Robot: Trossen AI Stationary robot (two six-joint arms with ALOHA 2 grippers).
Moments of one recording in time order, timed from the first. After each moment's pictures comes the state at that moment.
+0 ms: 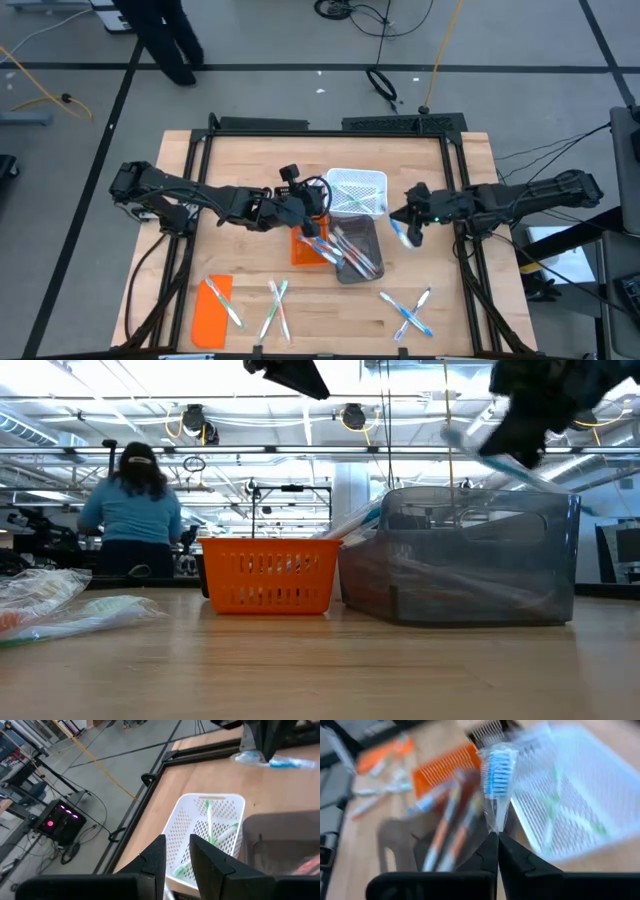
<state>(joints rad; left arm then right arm) -0.18 1.57 1.33 -0.32 -0.72 0.08 0.15 0.76 0.59 -0.41 0.18 0.48</state>
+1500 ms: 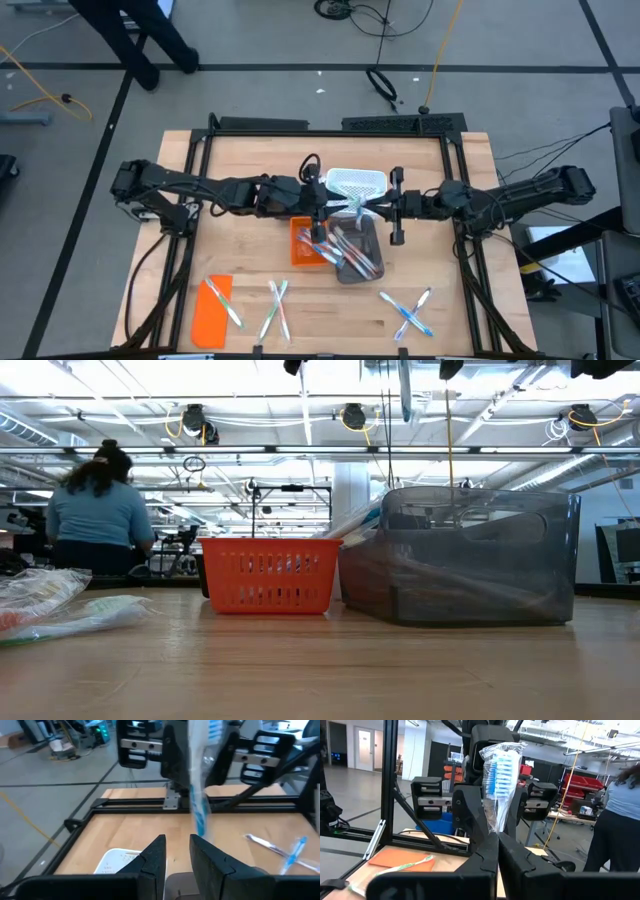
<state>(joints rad) -0.11 1.57 1.33 -0.05 -0.25 0.04 0.14 1.01 0.59 0.58 0.13 -0.18</state>
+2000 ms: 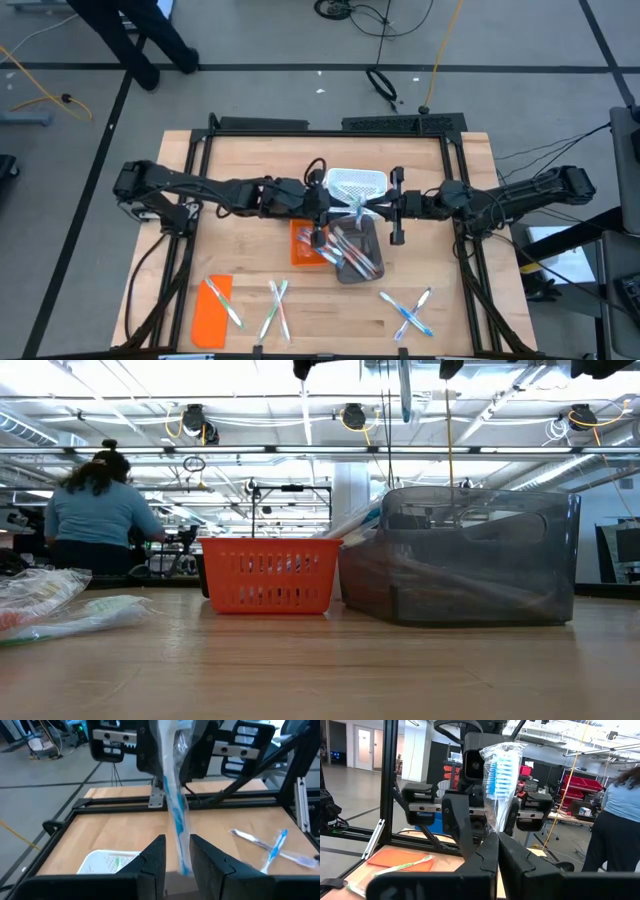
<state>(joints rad) -0.11 1.61 1.33 -0.04 -0.17 0.05 0.14 1.01 0.59 0.58 0.13 -0.19</state>
